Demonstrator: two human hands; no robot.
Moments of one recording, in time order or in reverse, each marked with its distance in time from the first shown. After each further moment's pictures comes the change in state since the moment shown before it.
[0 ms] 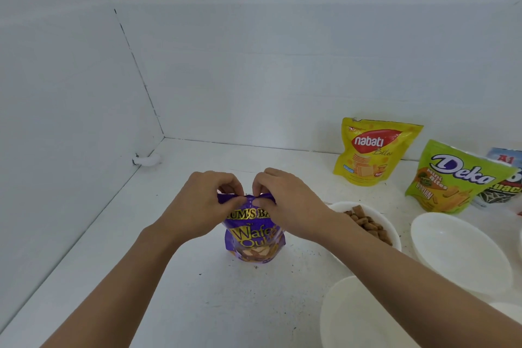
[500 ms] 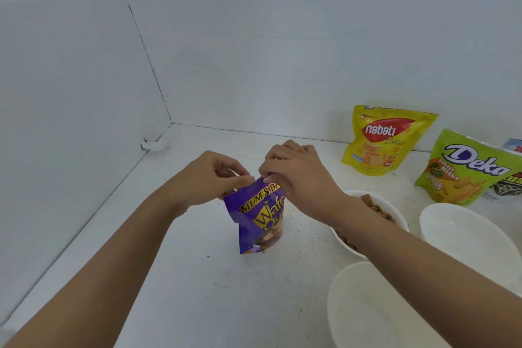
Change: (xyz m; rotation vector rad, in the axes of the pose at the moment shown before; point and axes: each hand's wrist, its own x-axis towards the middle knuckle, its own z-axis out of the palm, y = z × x) left_hand 0.002 -0.003 -0.019 -0.409 -0.244 -0.254; right_hand 0.006 0.017 0.008 -0.156 0.231 -0.222
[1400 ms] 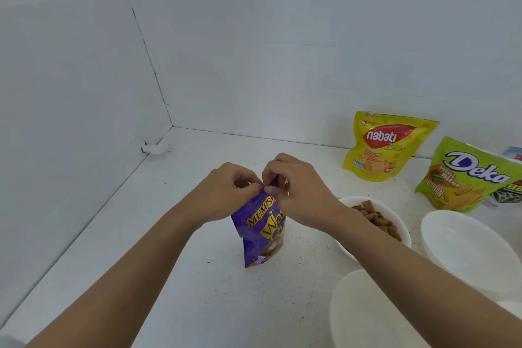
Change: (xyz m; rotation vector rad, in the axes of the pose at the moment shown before) left_hand 0.006 0.000 0.021 0.100 0.026 0.031; right_hand 0.001 -0.009 0.005 0.364 -0.036 0.232
